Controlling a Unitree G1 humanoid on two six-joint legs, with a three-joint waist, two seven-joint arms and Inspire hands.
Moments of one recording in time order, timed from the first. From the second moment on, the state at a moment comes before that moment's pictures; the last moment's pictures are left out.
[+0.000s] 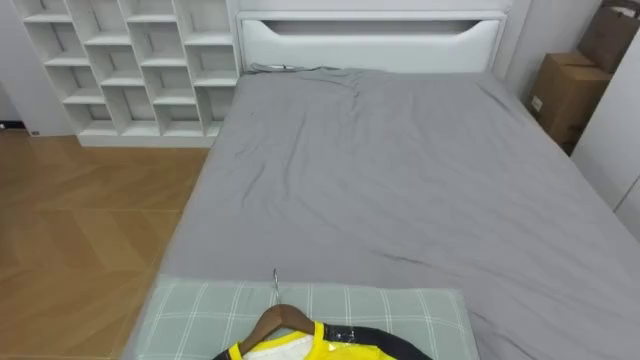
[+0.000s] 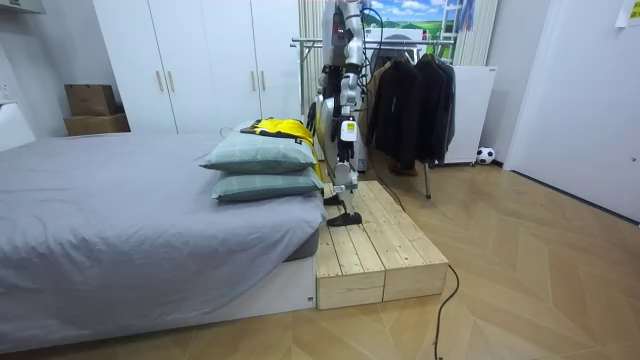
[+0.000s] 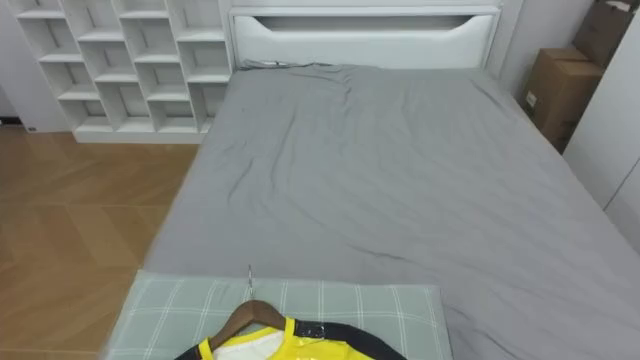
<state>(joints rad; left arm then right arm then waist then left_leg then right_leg) 0.23 0.16 0.08 1.16 -0.31 0.13 0.12 0.12 -0.19 0.06 1.20 0.33 0.09 0.11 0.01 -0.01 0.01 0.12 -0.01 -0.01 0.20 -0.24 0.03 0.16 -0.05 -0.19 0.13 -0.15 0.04</state>
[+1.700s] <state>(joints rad) 0.28 0.15 0.24 0.97 -0.31 0.07 0.47 0.14 -0.19 0.04 1.20 0.43 0.08 0.08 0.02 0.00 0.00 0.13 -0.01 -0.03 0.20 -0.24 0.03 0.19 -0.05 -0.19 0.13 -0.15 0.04</state>
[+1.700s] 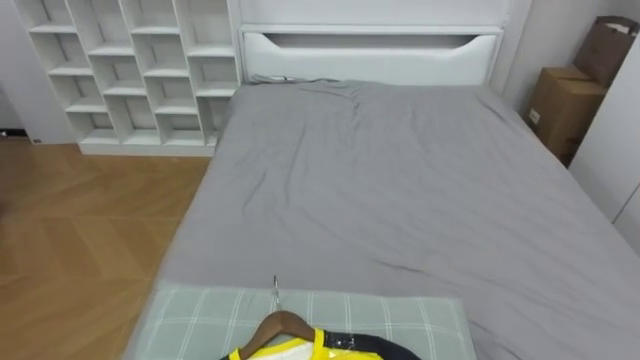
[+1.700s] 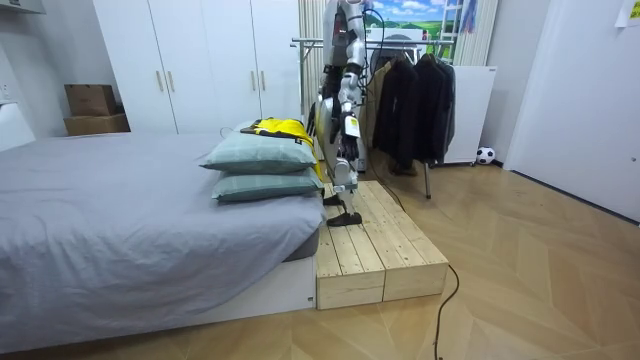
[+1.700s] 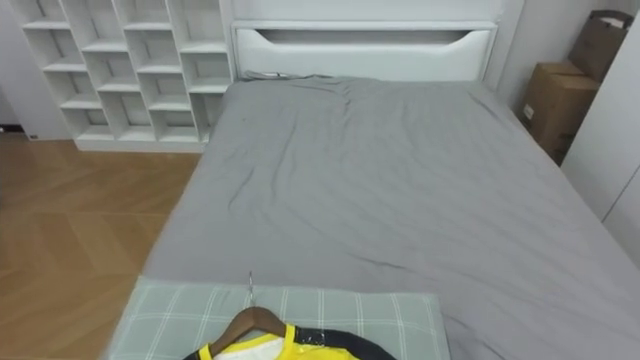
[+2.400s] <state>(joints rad) 0.24 0.16 0.21 0.85 0.19 -0.01 0.63 0.14 -0.21 0.01 1.20 0.34 0.04 0.08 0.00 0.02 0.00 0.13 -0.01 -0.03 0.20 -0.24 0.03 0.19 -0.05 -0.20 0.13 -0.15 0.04</state>
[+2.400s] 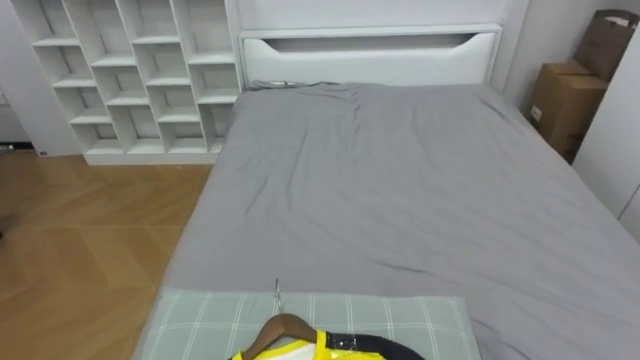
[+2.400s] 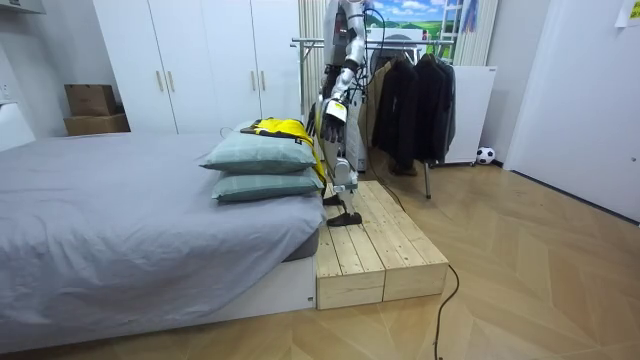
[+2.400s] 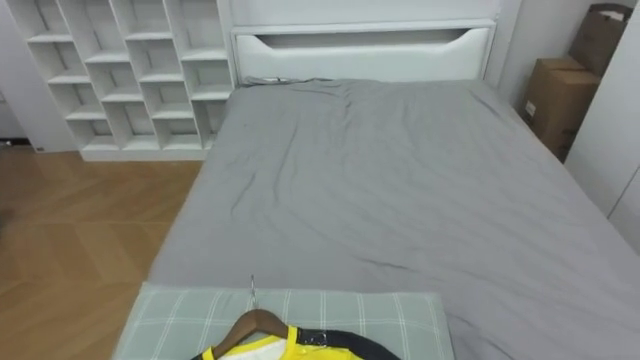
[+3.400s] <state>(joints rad) 0.17 0.19 0.05 0.56 0.80 -0.04 0.67 0.12 -0.22 0.02 1.24 0.28 -0.02 0.09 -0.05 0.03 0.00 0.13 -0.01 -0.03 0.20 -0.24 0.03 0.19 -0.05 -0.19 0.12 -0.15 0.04</state>
